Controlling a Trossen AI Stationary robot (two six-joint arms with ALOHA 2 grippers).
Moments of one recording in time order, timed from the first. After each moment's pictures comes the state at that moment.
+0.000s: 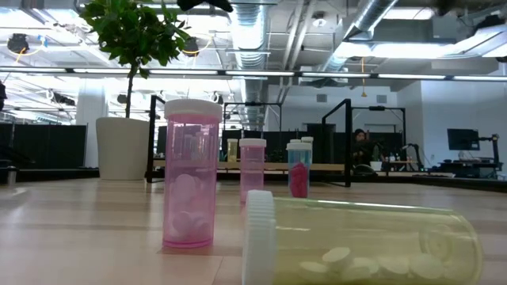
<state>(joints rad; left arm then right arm) 0.08 1.49 1.71 -0.97 -0.14 -0.43 0.32 1.29 1.53 -1.56 0.10 0.96</state>
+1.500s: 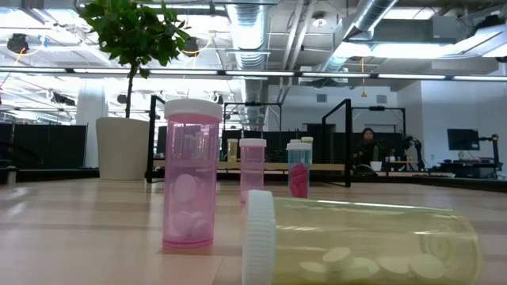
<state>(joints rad) -0.31 1.61 1.71 -0.84 -0.27 -0.76 0.95 1.62 1.27 -1.11 -0.35 1.47</state>
